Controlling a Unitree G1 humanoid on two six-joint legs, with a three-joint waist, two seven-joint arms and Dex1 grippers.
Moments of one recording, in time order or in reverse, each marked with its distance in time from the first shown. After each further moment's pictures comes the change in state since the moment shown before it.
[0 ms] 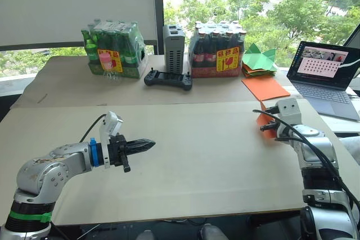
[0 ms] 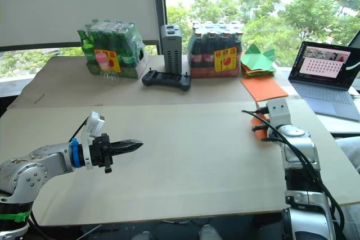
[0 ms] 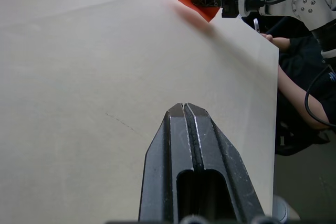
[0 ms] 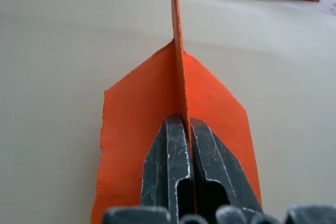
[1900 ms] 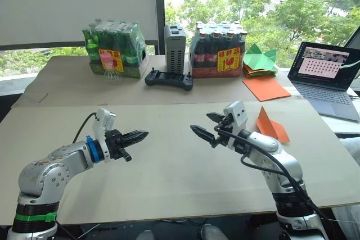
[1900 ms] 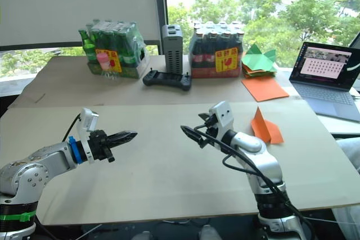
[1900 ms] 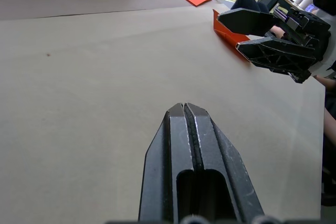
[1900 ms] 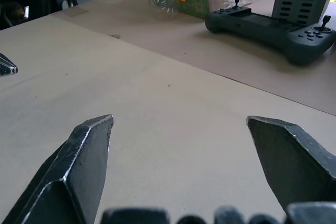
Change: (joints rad) left arm 0.005 -0.083 0.076 0.031 0.013 -0.016 0.154; right arm 0.163 0.202 0.223 -0.415 0.368 -0.256 0.239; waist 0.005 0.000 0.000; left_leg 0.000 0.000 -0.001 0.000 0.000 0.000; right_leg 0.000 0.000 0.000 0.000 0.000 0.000
